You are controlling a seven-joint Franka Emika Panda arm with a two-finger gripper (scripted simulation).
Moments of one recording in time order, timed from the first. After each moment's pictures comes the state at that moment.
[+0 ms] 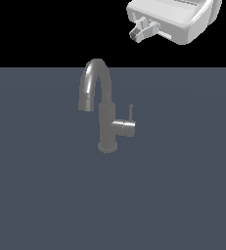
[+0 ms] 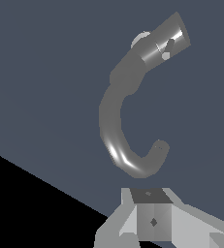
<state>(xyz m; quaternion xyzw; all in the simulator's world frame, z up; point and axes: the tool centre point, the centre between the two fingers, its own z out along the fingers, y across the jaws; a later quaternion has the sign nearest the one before) -0.051 -0.055 0.355 -0.81 0.36 0.28 0.36</state>
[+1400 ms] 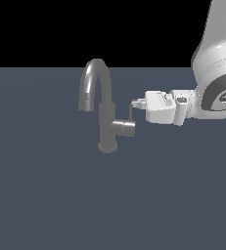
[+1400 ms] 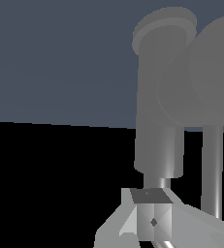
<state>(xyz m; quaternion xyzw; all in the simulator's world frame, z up) 0.008 -0.072 0.177 -0.47 0.55 0.42 0.55</state>
